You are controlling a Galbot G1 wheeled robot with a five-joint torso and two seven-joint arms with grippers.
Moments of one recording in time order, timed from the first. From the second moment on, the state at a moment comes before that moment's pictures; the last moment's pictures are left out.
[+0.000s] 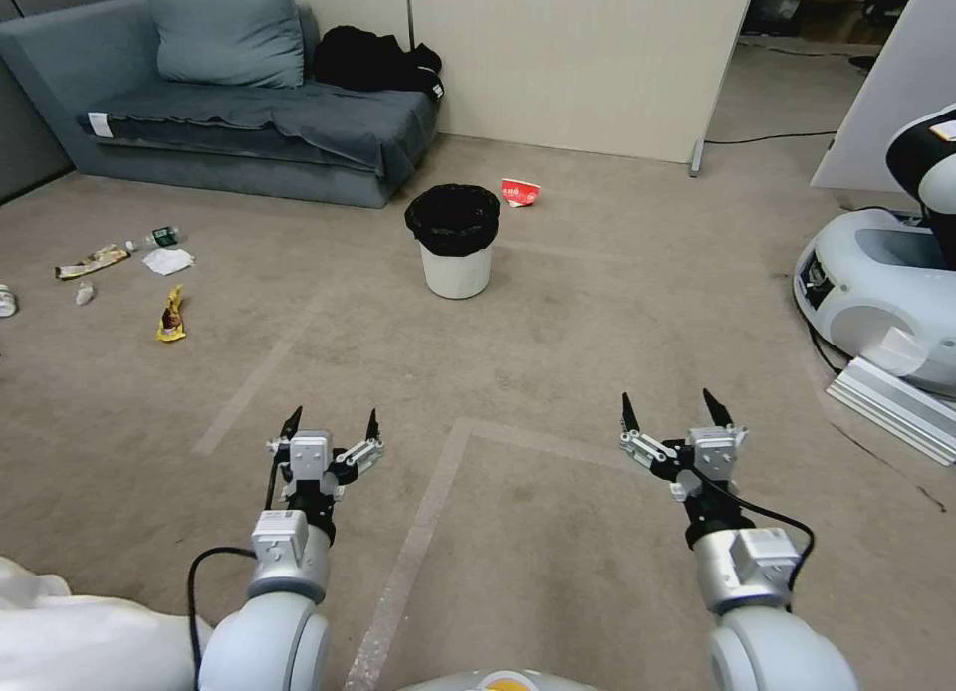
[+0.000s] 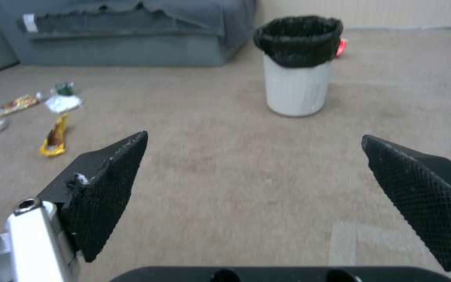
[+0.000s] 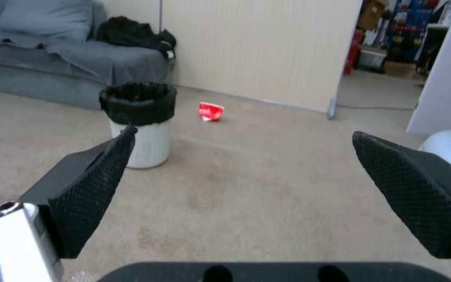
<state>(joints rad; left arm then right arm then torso) 1.69 -1.53 -0.52 -2.25 0.05 0.23 -0.10 -1.76 1.58 0.57 2.34 -0.08 -0.05 -0.07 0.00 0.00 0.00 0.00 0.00</state>
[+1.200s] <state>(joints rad) 1.85 -1.54 -0.47 -2.50 0.16 0.47 -0.21 -1.83 1.61 0.57 2.39 -0.06 0.05 -0.10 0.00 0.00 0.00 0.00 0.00</state>
